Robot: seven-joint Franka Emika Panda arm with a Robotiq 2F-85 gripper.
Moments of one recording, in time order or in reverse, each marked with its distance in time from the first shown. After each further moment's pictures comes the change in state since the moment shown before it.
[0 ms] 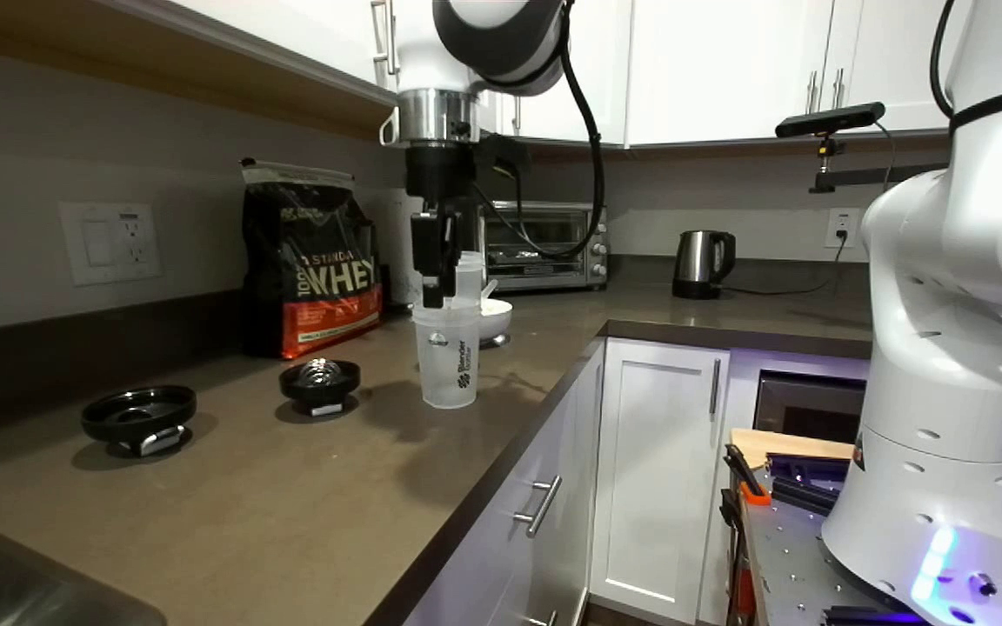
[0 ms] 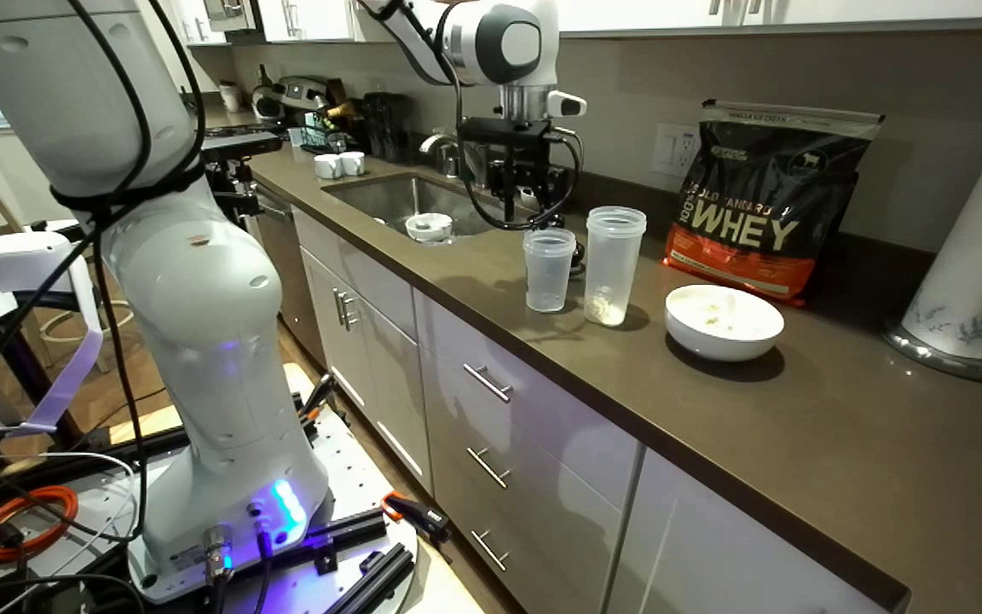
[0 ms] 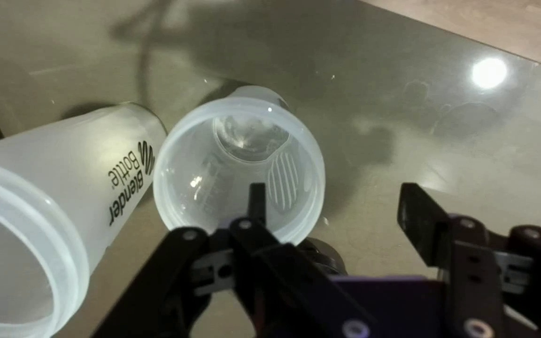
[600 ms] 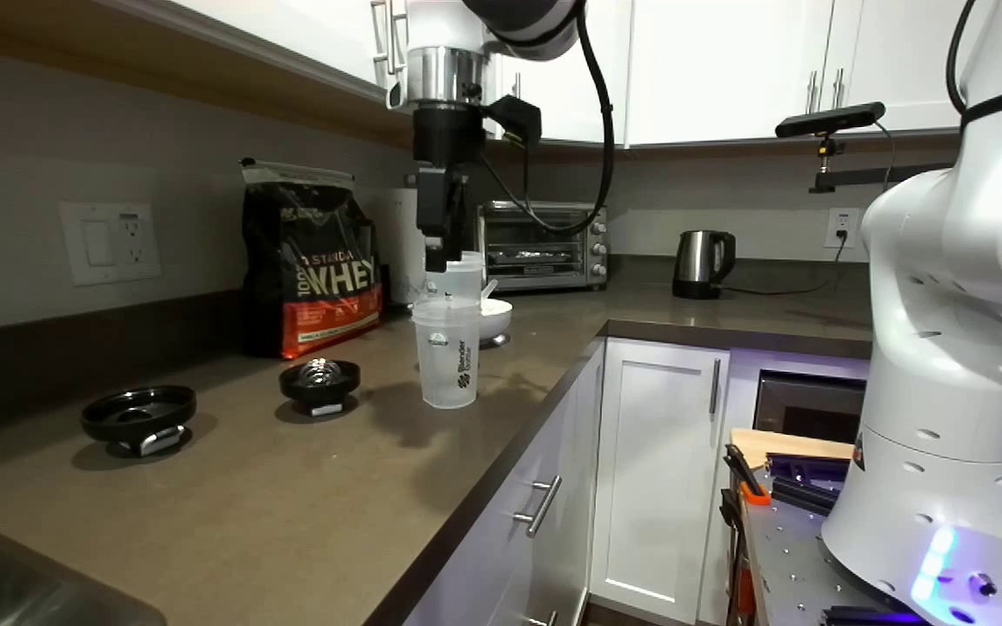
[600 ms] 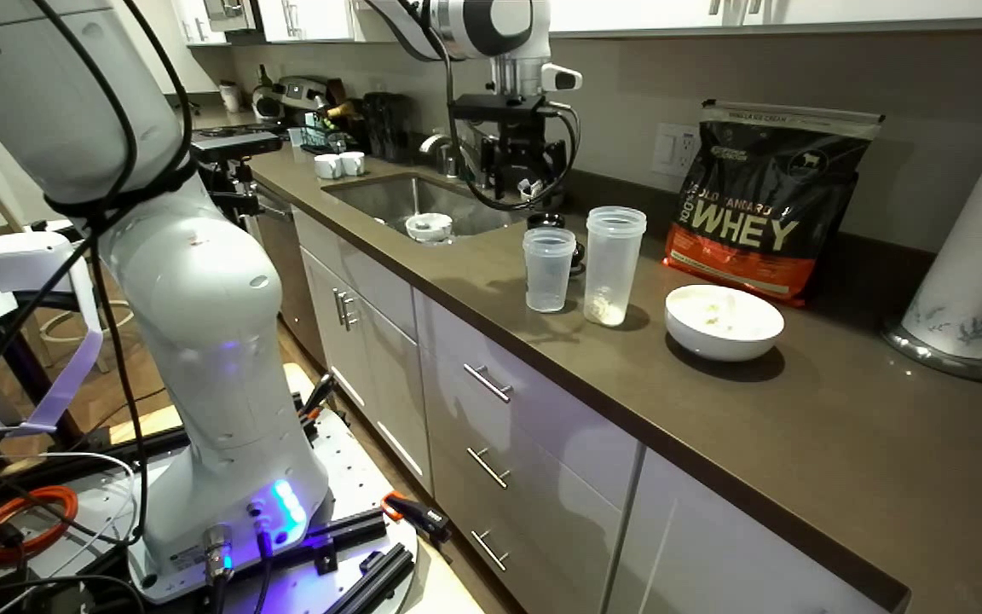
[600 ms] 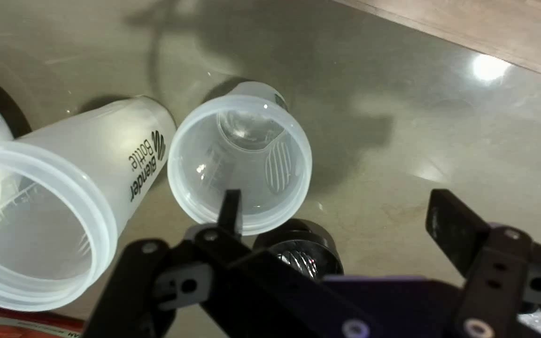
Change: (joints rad) arm 0.000 -0.079 0.006 0.000 -0.002 -0.049 0.001
